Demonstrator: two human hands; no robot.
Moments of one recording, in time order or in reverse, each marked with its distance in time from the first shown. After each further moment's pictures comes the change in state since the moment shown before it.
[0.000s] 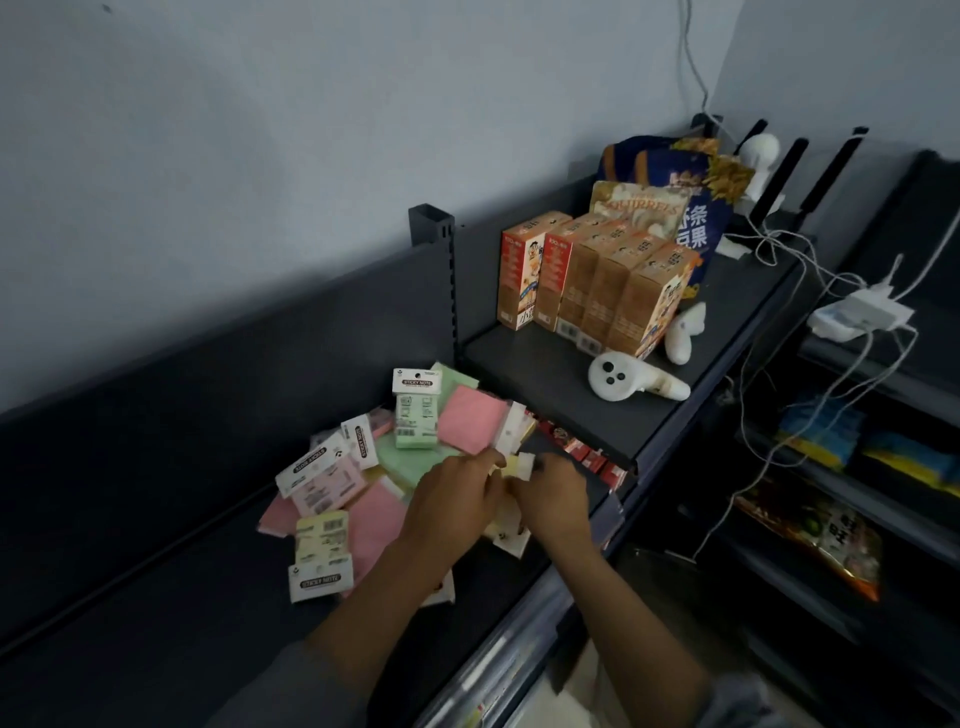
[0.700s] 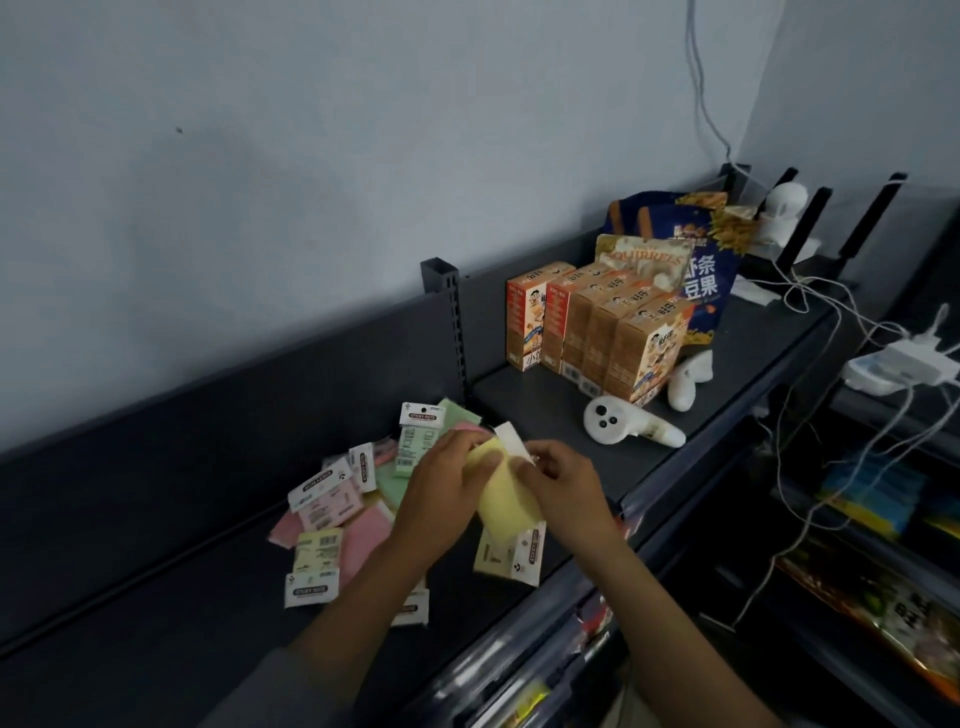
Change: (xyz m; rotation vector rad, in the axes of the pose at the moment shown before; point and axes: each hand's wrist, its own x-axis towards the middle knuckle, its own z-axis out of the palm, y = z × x) left_hand 0.021 0.039 -0.034 -0.270 0.254 -0.055; right_hand 0.003 -0.028 -0.087 0.391 -0.205 -0.304
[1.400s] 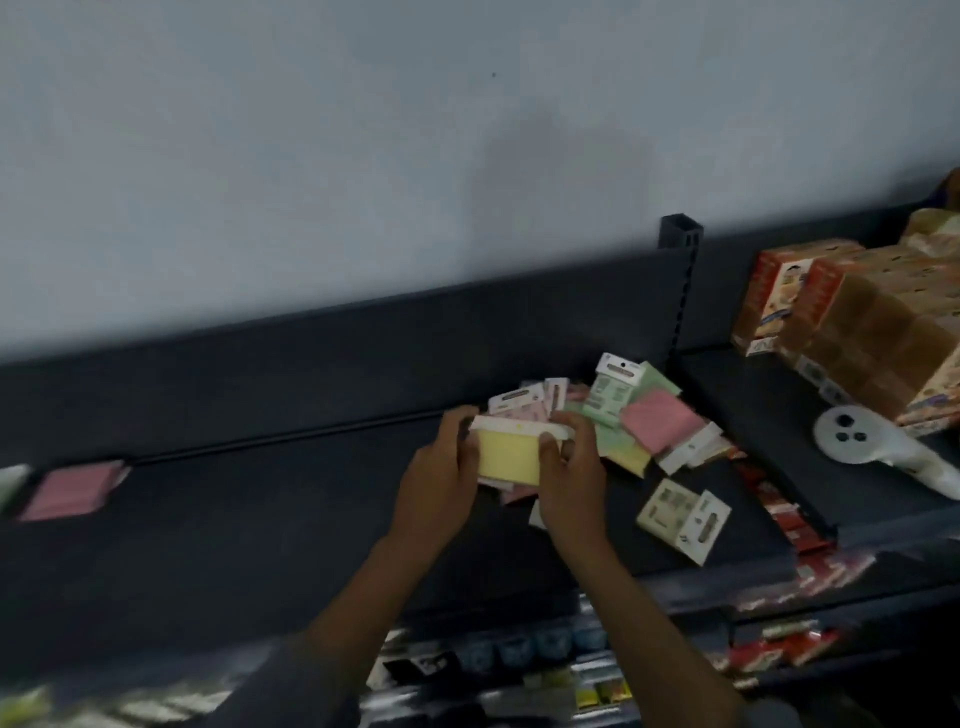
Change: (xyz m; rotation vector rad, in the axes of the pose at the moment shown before) left_hand -0.156 -0.022 -0.122 0.256 0.345 -0.417; right_hand -0.083 -0.025 0.149 0.248 -0.229 -0.169
